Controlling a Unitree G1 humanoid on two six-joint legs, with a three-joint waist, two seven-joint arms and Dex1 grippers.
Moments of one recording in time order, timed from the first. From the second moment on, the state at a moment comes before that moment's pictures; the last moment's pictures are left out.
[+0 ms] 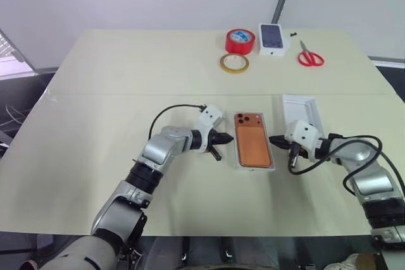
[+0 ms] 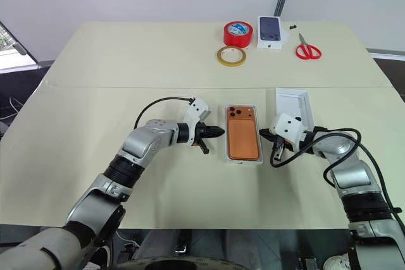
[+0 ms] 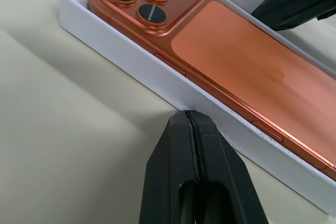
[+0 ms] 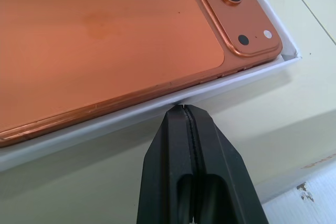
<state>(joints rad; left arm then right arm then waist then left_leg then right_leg) -0.65 0.14 -0.33 0.27 -0.26 0.67 -0.74 -0.25 -0.77 0.01 0.14 0.06 0.02 1.00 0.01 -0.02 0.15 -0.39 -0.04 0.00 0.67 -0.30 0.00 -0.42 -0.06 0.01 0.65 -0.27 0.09</state>
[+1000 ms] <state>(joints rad) -0.60 0.29 -0.22 0.19 -0.23 0.51 -0.83 -0.24 -0.90 -0.02 0.21 0.05 -0.07 1.03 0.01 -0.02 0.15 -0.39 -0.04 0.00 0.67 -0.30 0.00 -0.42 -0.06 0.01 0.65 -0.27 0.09</state>
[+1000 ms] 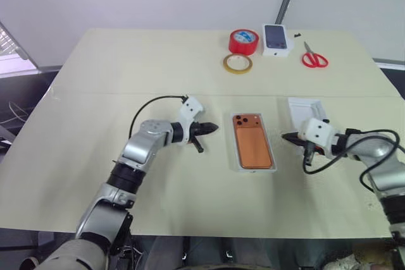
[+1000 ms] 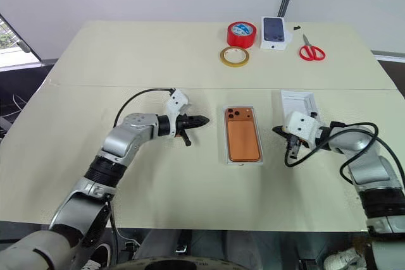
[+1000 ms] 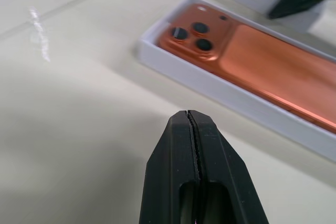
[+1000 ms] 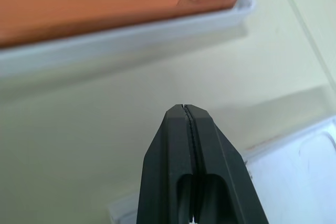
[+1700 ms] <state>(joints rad) -0.50 0.49 -0.10 0.11 -0.32 0.30 -1.07 -0.25 -0.87 -0.18 0.02 0.28 0.40 0.85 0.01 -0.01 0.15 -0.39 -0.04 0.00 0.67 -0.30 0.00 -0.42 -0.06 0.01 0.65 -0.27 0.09</state>
